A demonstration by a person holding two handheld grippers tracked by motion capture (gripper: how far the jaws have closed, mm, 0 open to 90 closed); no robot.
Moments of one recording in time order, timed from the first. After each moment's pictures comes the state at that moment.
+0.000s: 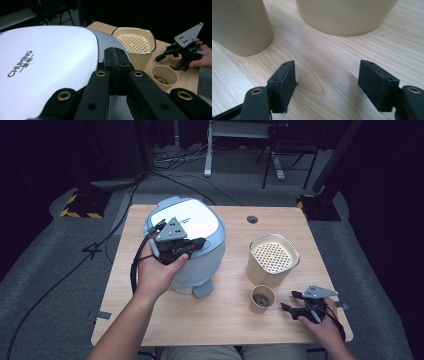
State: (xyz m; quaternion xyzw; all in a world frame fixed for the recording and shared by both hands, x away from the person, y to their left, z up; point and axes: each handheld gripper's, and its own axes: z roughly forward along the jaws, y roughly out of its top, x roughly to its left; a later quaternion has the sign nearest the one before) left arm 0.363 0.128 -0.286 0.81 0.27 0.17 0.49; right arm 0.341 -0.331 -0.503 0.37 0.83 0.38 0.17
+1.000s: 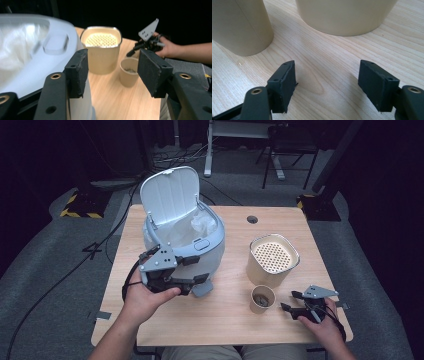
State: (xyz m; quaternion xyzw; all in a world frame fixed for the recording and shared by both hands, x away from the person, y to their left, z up) left arm 0.316 0.143 -0.317 0.81 0.20 0.12 0.54; right arm 0.341 -0.331 -0.503 0.37 0.83 0.38 0.17
